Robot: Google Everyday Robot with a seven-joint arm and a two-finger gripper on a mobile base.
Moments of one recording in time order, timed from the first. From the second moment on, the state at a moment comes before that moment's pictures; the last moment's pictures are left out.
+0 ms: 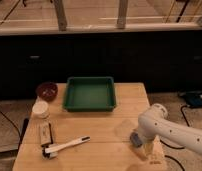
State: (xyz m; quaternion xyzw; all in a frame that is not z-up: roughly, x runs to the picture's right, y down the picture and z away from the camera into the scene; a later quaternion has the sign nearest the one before) arm 0.243 0.294 0.780 -0.35 -0.04 -0.15 0.93
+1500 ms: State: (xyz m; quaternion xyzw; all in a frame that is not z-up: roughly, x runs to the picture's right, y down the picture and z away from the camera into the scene) arm 0.244 0.236 0.756 -0.33 -0.03 -0.14 0.93
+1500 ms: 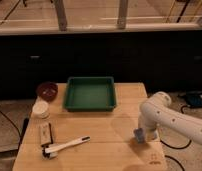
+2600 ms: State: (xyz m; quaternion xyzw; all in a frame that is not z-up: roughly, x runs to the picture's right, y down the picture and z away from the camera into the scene) arm 0.216 0.173 0.773 -0.32 -0.03 -0.14 0.94
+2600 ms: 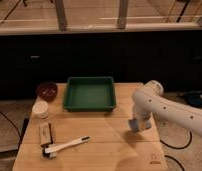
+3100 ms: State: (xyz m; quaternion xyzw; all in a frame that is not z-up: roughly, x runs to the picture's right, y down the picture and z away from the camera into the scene) arm 0.209 0.146 0.783 -0.32 -0.02 -0.14 0.94
